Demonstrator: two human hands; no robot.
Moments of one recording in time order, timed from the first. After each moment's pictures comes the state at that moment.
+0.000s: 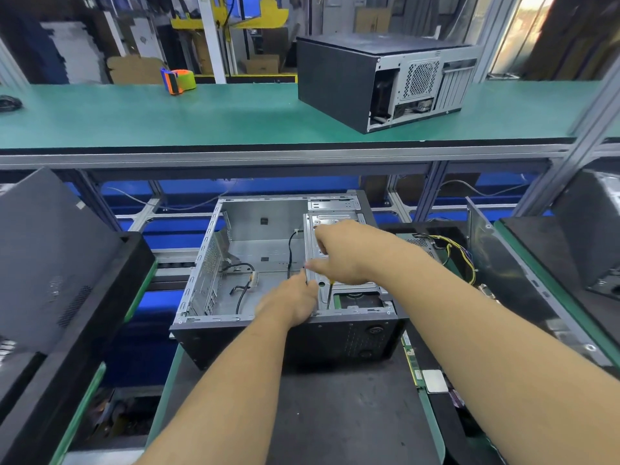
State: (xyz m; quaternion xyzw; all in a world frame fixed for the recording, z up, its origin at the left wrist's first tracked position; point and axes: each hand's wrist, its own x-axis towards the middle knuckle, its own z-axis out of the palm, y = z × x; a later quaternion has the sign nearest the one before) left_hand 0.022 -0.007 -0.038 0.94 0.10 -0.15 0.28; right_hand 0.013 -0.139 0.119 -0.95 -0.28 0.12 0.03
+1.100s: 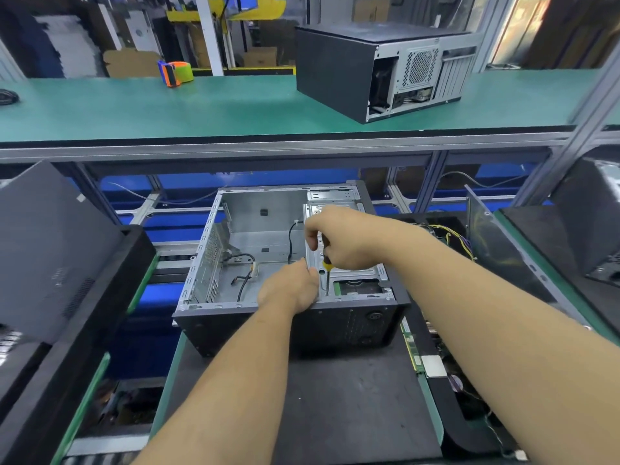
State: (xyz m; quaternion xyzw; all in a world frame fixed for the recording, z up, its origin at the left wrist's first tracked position) left_hand 0.017 -0.012 -0.035 0.96 0.12 -0.09 0.23; right_hand 0.016 -0.142 0.119 -0.93 -0.33 0.14 0.08
